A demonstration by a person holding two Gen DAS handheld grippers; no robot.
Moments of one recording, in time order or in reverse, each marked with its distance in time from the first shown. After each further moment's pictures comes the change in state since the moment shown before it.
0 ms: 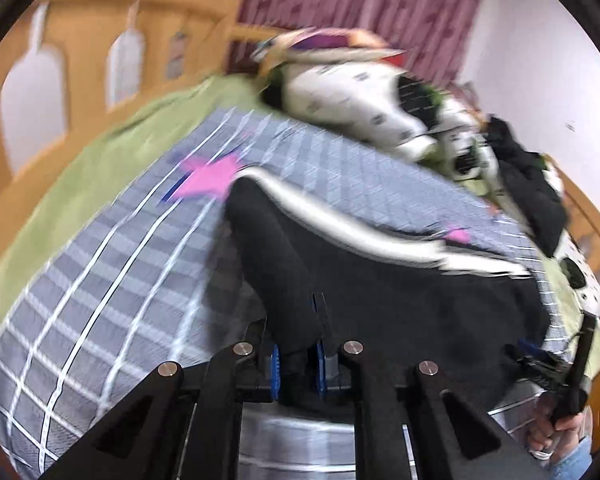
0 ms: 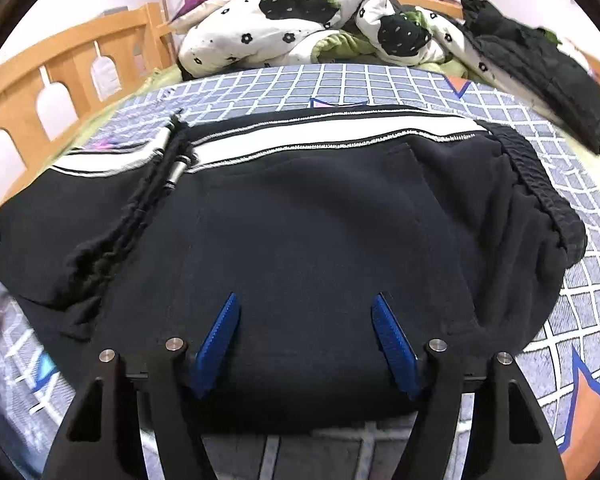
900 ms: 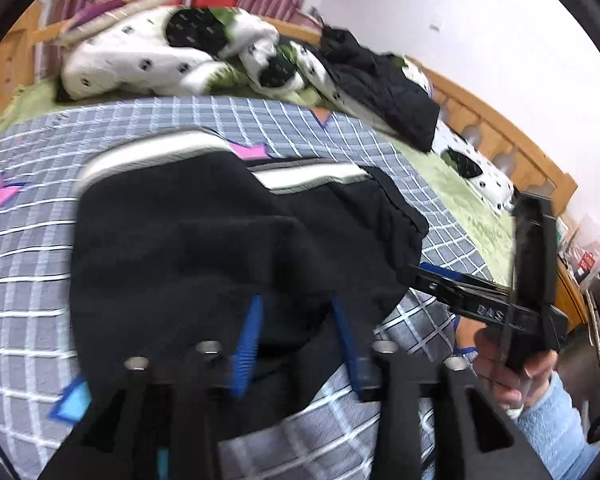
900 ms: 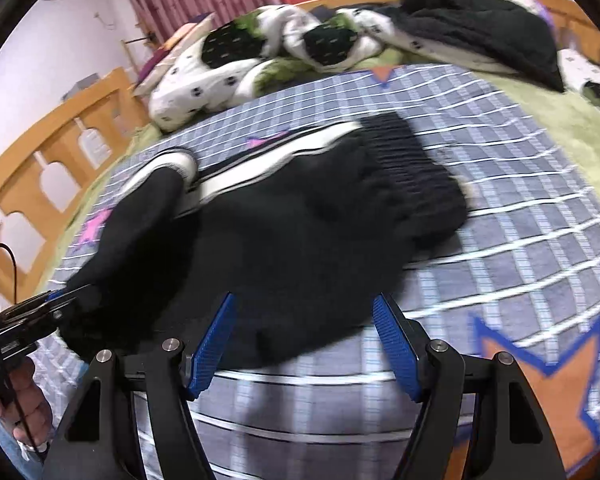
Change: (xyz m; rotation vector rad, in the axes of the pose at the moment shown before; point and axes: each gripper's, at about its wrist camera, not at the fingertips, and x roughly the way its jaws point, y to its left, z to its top) left arm 0.037 -0.185 -0.047 0.289 0.183 -0.373; right arm -0.053 -0.091 -0.010 0.209 -0.046 0.098
